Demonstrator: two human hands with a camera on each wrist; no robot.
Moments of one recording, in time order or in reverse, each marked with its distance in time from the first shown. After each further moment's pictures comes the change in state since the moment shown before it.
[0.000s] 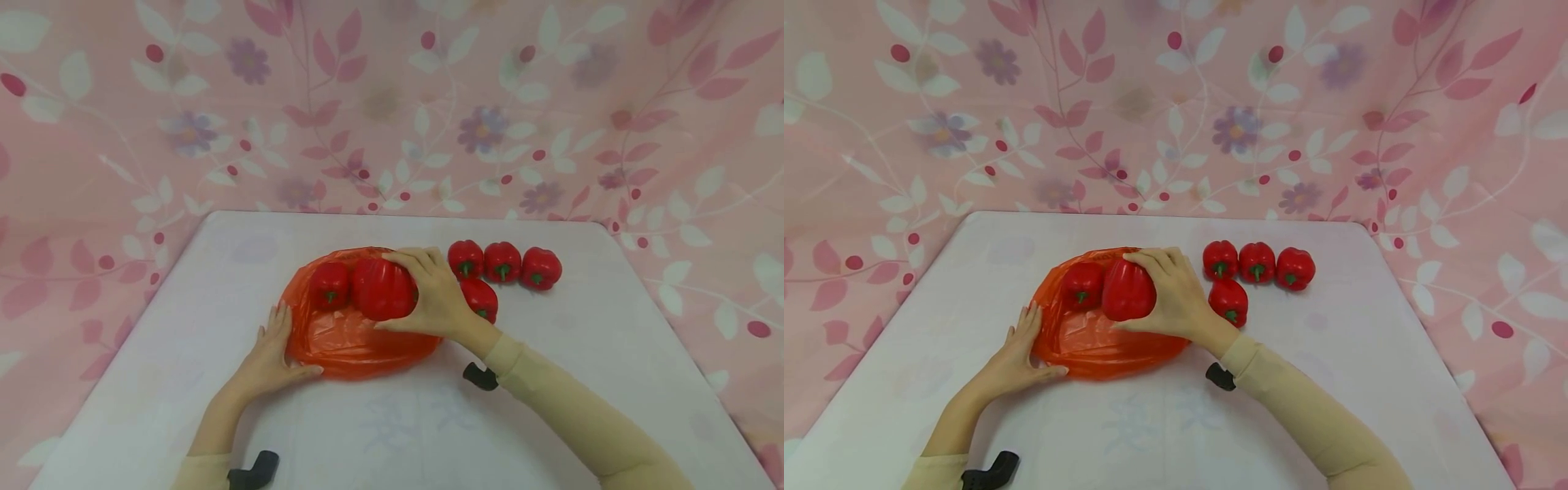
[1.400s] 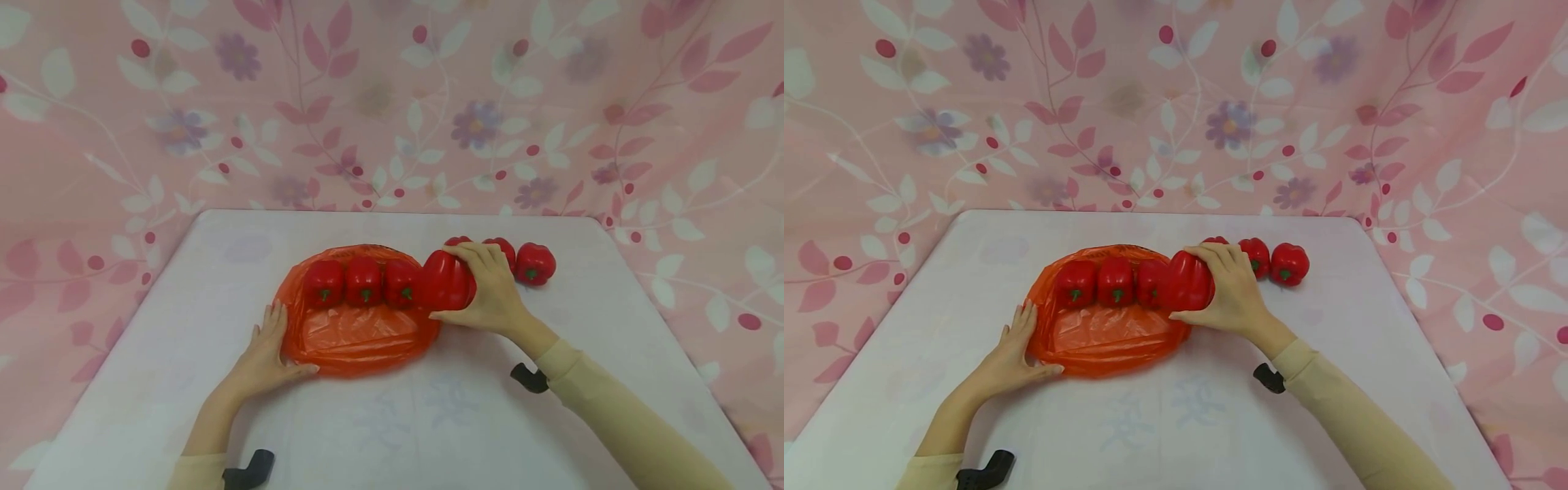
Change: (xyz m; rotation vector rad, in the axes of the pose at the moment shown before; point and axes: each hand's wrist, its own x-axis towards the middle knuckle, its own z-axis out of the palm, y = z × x) left_hand 0.002 0.001 0.000 0.032 -0.010 0.009; right_hand -0.045 0.048 -0.050 -0.076 0.080 0.085
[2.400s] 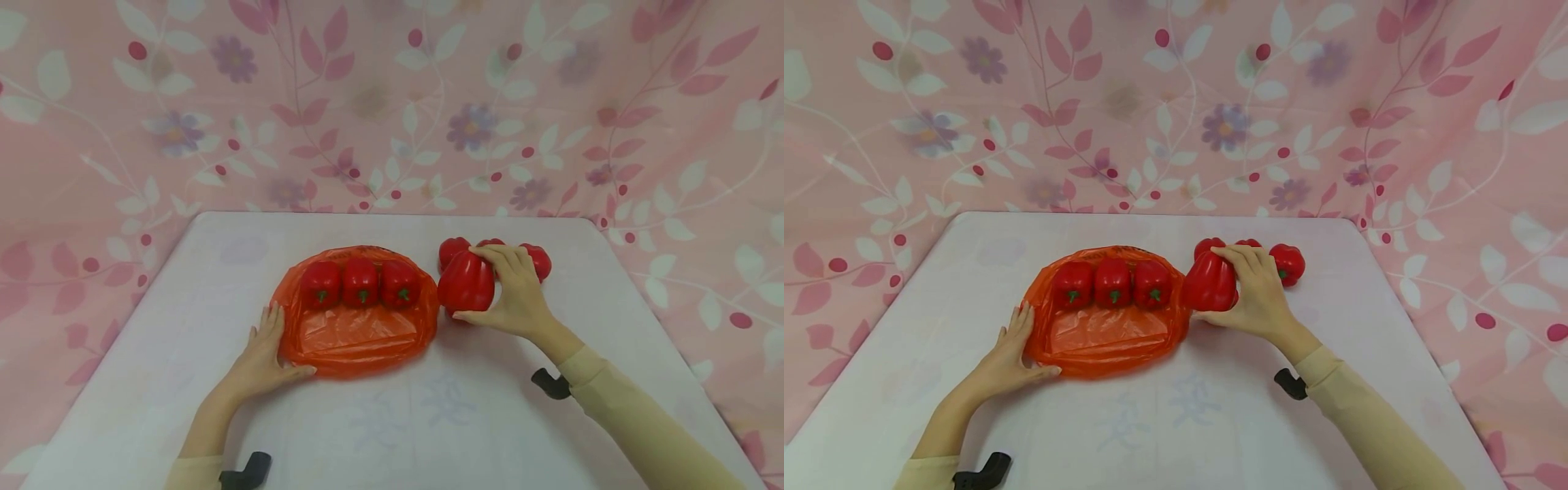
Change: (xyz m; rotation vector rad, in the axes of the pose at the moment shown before) left_hand 0.000 0.000 0.000 -0.010 -0.006 -0.008; right_hand -0.020 0.018 -0.027 -0.078 -0.008 0.043
